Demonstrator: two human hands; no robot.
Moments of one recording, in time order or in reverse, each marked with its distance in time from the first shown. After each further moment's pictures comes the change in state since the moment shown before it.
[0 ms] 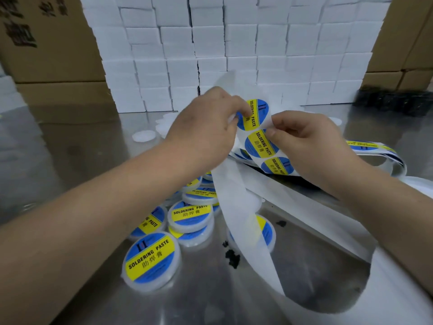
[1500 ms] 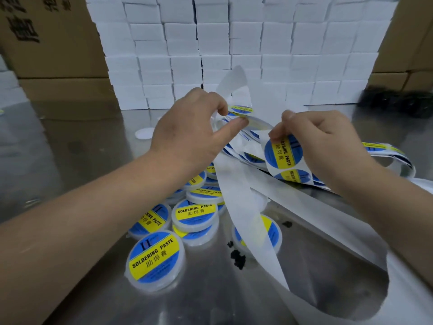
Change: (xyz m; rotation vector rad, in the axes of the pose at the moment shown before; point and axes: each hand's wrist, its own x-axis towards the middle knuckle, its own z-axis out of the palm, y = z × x) left_hand -0.012 -0.018 -0.003 0.046 0.135 -0.083; right_hand -0.001 -0.003 -0.003 0.063 0.038 0.090
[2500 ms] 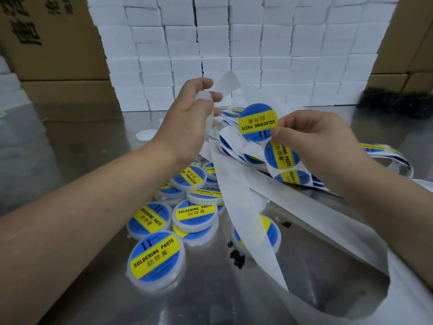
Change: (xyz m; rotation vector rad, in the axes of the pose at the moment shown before) left_hand 0.009 0.006 -0.005 -0.848 -0.072 -0.304; right_hand 0.004 -0.002 0.001 0.051 0.012 0.087
